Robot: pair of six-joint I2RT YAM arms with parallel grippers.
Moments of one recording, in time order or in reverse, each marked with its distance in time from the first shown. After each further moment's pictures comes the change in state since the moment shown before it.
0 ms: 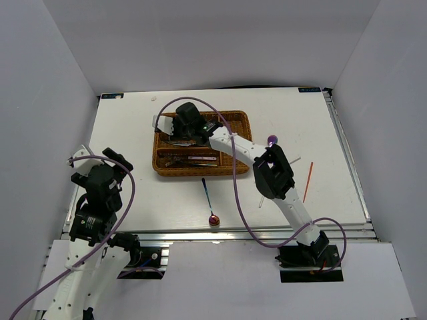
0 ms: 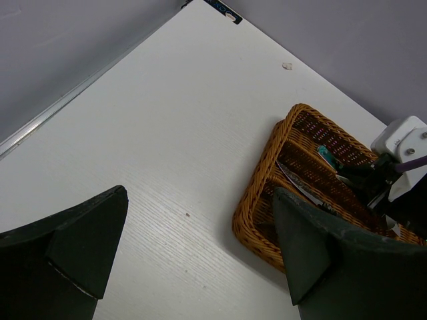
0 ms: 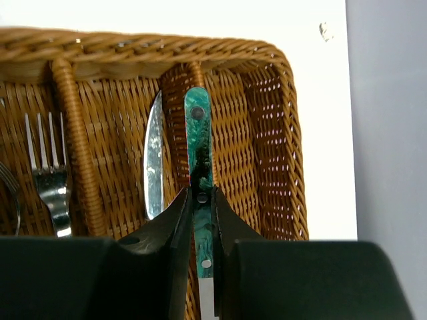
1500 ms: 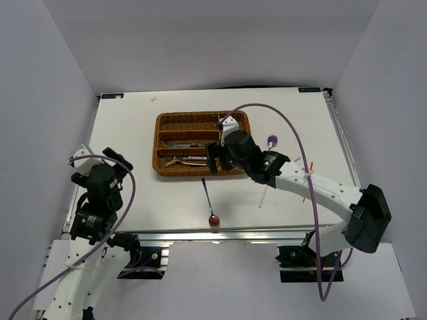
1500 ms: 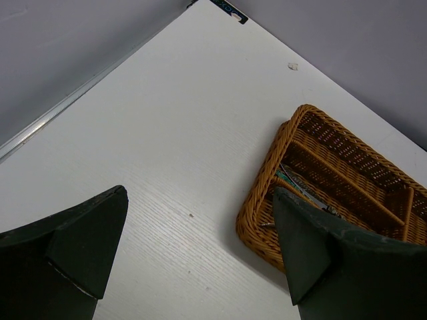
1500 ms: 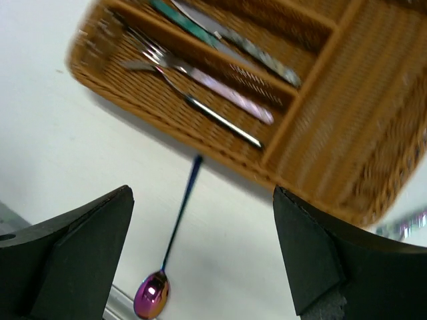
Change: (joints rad) left arm 0.000 0.012 0.000 0.000 -0.015 -0.001; right arm 0.069 -0.962 -0.963 0.071 0.284 1.068
